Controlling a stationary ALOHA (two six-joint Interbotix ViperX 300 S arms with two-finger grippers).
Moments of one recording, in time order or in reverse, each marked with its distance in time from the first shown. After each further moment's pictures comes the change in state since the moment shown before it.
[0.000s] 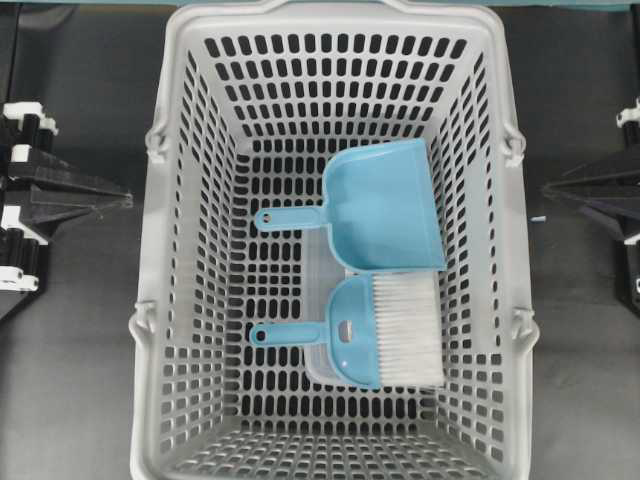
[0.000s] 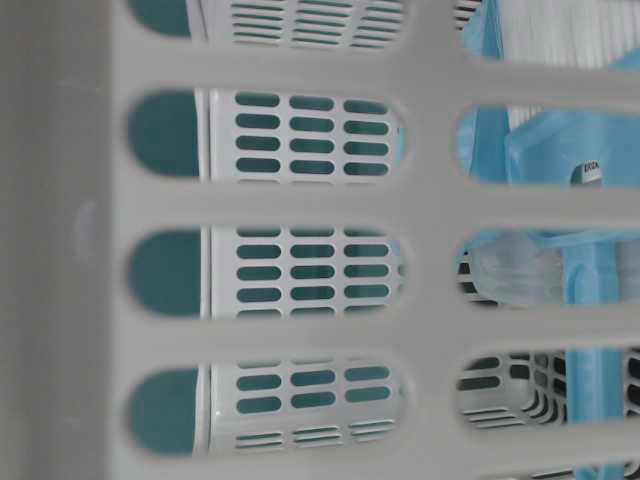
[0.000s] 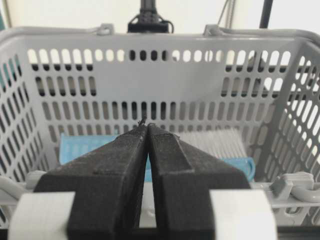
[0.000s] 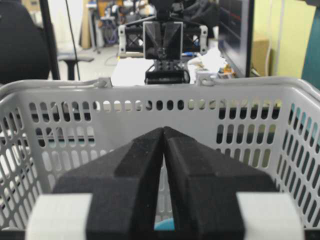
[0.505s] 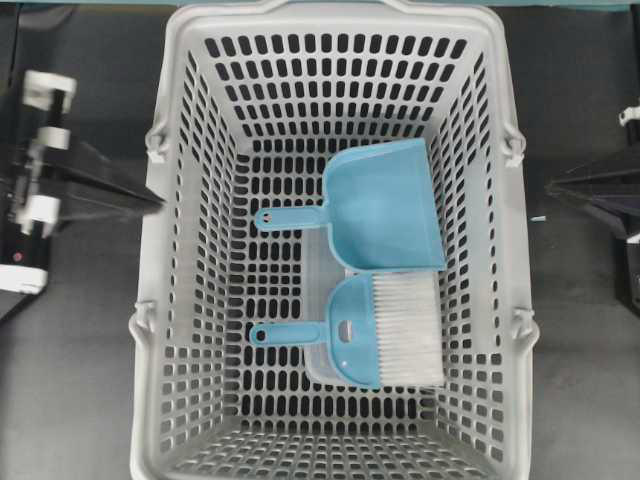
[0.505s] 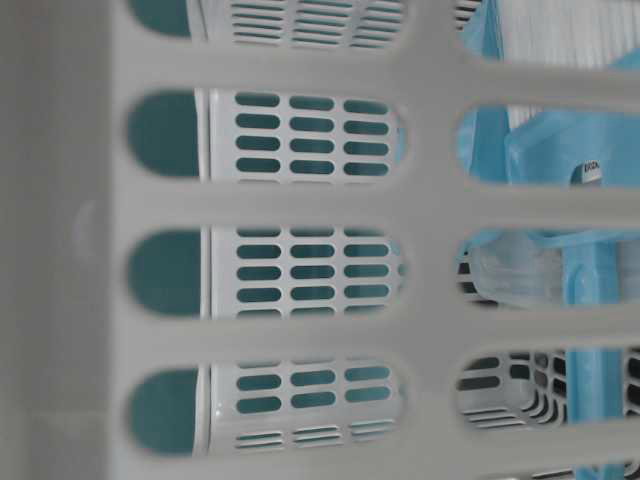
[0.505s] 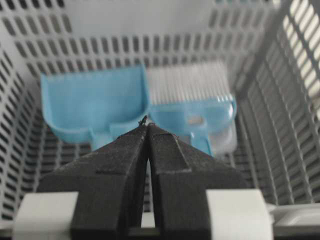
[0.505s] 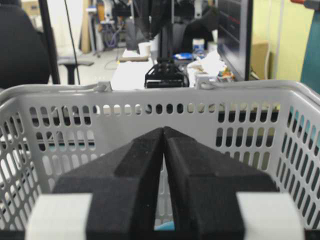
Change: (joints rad) left arm -0.064 0.253 -0.580 0.038 0.839 -0.029; right arm -0.002 -0.009 0.000 0.005 0.000 0.003
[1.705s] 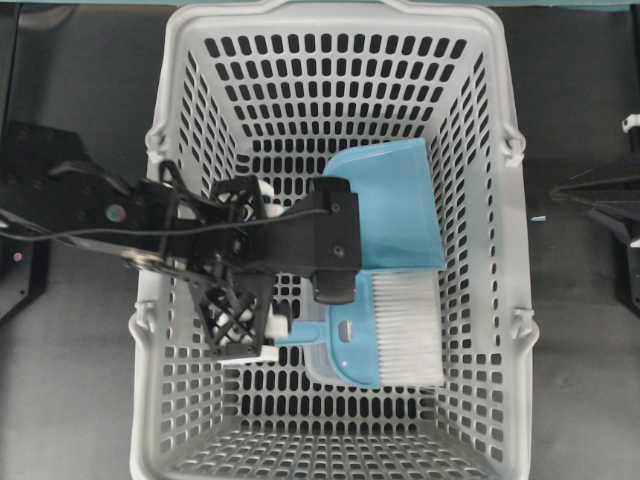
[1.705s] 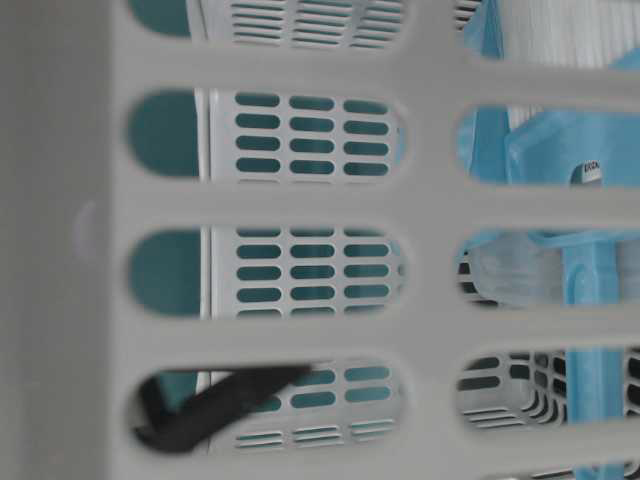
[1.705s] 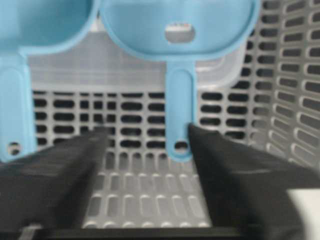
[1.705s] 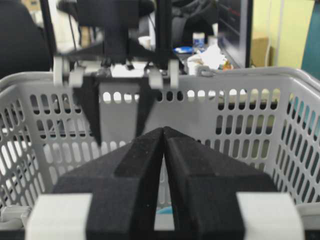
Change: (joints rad) left arm -0.084 0.698 -0.445 0.002 0.454 -0.207; right arm 0.002 -0.043 0.051 0.000 0.000 0.000
